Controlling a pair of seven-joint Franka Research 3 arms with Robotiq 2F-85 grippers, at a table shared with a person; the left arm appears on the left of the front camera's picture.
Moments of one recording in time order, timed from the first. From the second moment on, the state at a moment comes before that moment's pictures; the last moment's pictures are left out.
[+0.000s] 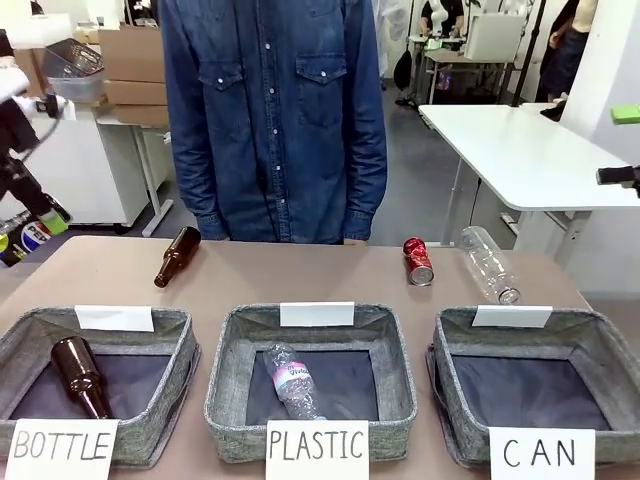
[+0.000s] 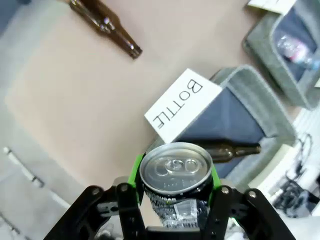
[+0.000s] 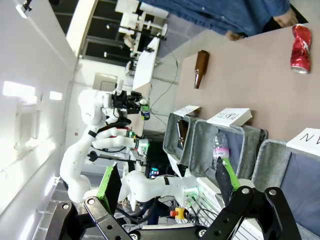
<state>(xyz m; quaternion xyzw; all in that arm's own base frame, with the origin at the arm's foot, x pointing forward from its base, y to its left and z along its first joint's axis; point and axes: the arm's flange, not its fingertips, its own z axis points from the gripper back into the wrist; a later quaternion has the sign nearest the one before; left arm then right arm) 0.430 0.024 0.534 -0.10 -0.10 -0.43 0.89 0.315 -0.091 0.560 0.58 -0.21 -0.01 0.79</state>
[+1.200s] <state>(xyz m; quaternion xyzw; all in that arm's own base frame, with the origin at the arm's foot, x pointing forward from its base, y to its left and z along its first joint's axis) 0.428 -0.432 0.555 0.00 -0.21 -0.86 0.47 0.242 -0.291 0.628 0.54 -0.38 -0.18 0.73</state>
